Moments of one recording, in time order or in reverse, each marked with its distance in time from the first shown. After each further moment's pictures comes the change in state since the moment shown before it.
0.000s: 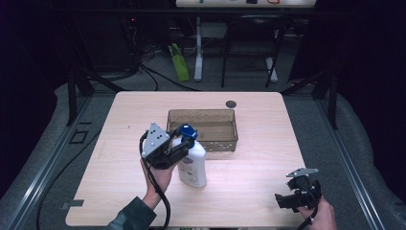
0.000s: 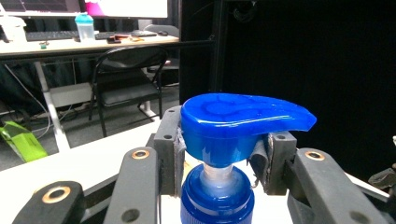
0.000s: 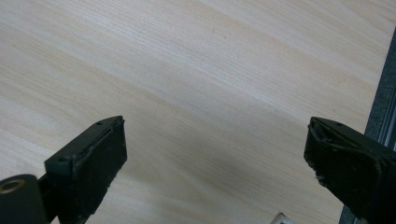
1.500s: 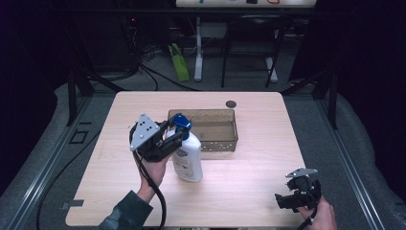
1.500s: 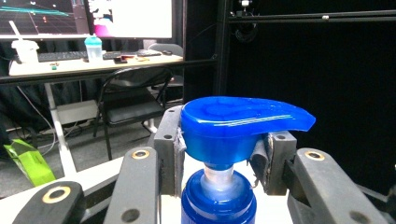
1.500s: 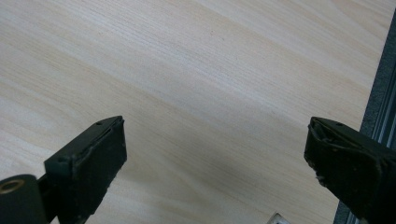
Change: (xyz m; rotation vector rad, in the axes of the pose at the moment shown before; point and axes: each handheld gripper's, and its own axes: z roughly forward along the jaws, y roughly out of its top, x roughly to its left) left arm 0.013 0.026 -0.010 -0.071 0.014 0.003; right arm 0.002 0.000 -0.001 -0.004 -0.019 -0.015
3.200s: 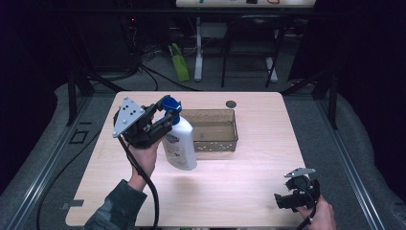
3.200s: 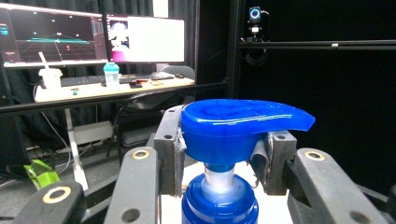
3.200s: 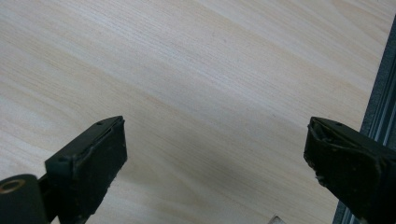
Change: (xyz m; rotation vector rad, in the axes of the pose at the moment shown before) left arm 0.014 0.042 -0.009 -0.081 0.048 0.007; right arm 0.002 0.002 0.001 0.005 -0.008 -0.020
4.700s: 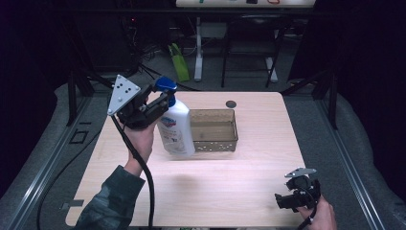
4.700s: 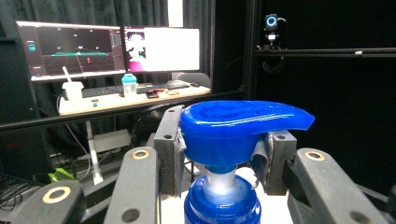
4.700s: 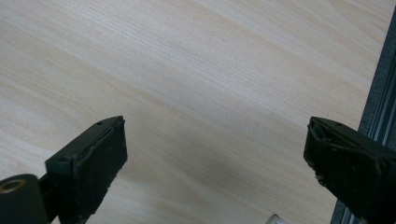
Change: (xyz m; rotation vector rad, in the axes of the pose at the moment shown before) left arm 0.014 0.037 0.015 -0.015 0.065 0.028; right arm 0.000 -0.001 -0.001 0.000 0.001 0.008
